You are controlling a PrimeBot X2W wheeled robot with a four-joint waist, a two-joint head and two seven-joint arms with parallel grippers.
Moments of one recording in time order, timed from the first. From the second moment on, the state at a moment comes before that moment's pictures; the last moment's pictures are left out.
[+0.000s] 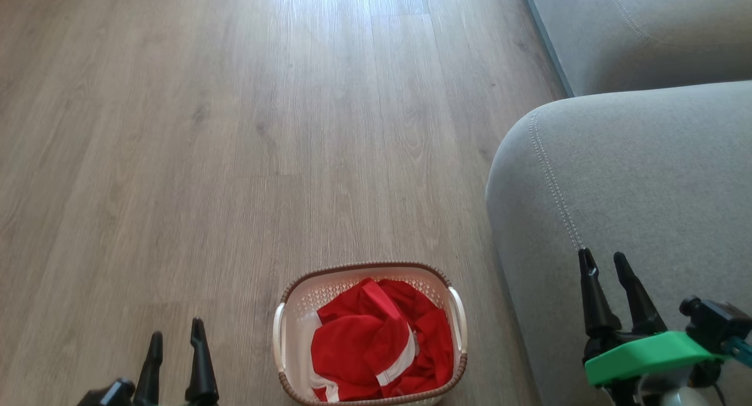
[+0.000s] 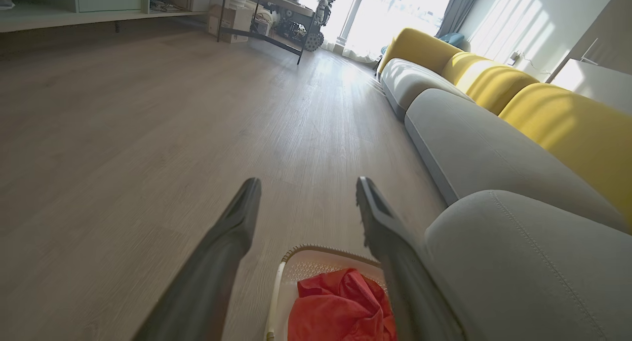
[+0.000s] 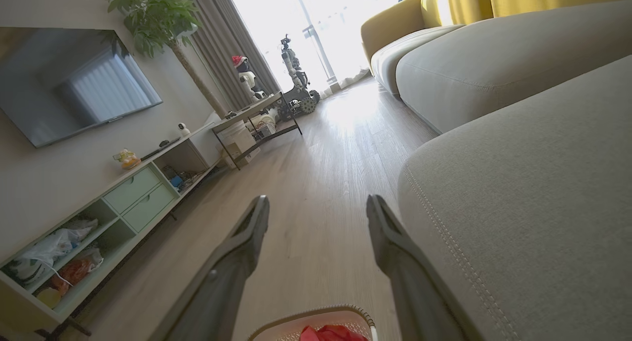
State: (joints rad) left arm 0.10 0.03 -0.08 0.18 -0.46 0.05 -0.16; right arm 0.06 -0.11 0.06 0.18 0.60 0.13 -0.24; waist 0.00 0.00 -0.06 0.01
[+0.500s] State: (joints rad) left arm 0.13 0.04 -0.09 0.18 -0.29 0.06 -0.21; right arm 0.08 -0.08 0.01 0.22 0.37 0.13 -0.25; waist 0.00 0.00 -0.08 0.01
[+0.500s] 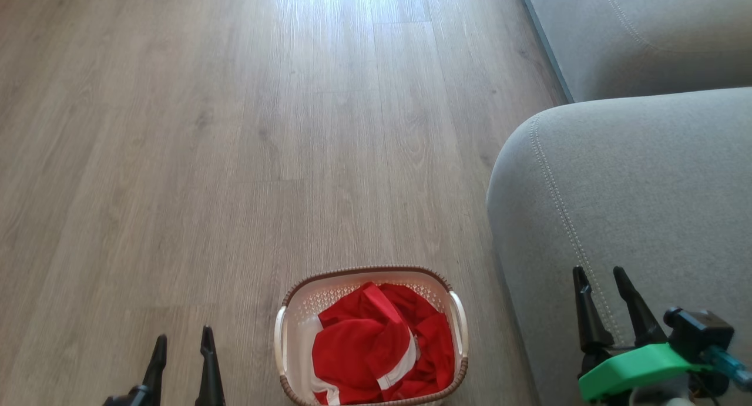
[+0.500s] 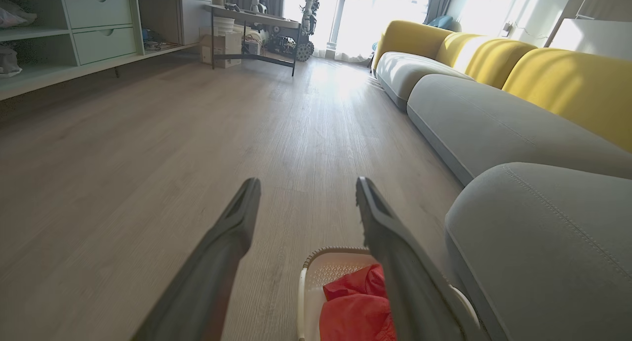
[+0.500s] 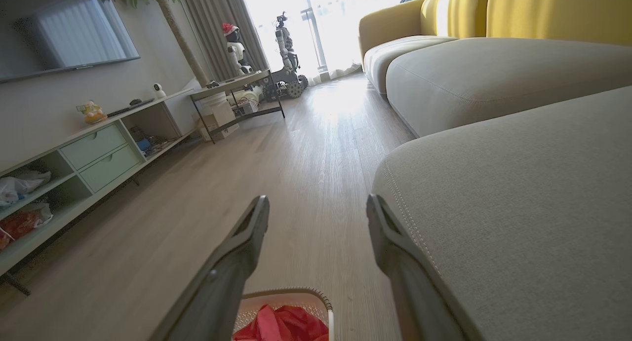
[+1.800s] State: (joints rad) left arm 0.14 0.04 -0.12 0.22 -0.14 0.08 -0.25; right arm 0.08 -0.05 -0.02 0.27 0.17 0.13 -0.25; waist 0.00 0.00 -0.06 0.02
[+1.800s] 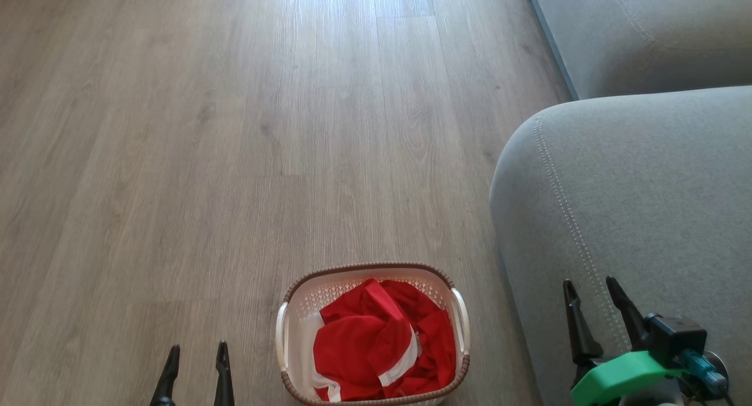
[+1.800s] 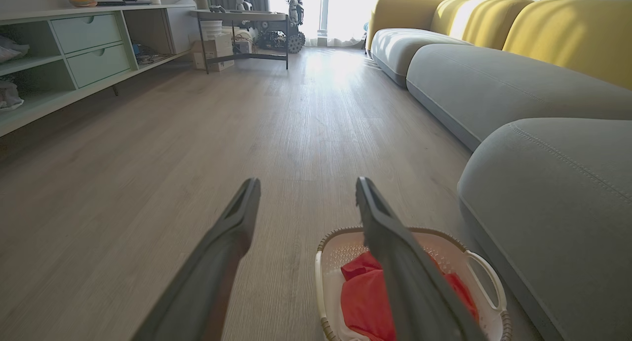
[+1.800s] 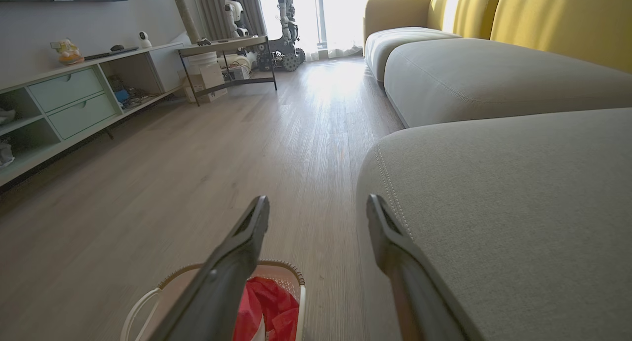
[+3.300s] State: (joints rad) left arm -0.46 0.04 -0.39 0.66 -0.08 -0.01 -0.25; right arm -0.25 -0.05 -0.09 0.01 0.17 0.13 -0.25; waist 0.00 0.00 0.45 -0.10
